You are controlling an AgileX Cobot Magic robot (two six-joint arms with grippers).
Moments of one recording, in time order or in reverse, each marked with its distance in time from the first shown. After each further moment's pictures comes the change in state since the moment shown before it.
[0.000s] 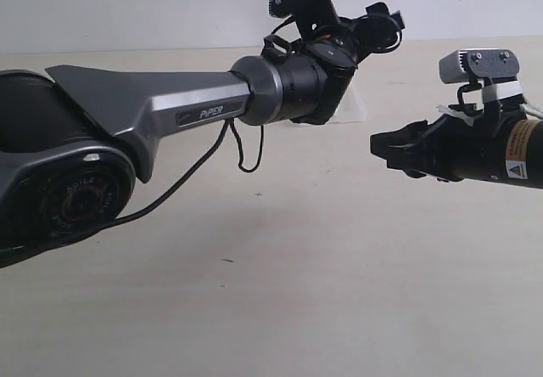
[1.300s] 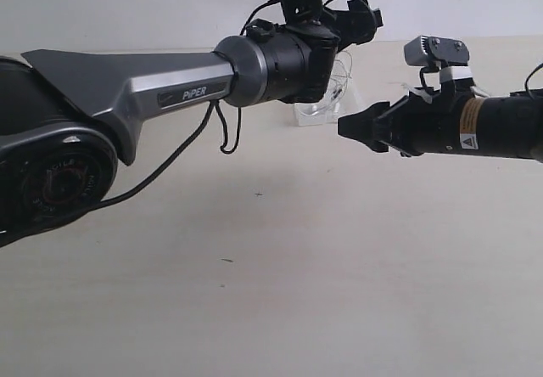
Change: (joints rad) left arm 0.032 -0.031 0.000 -0.186 -0.053 0.343; right arm 0.000 0.253 -0.232 -0.087 -0.097 0.114
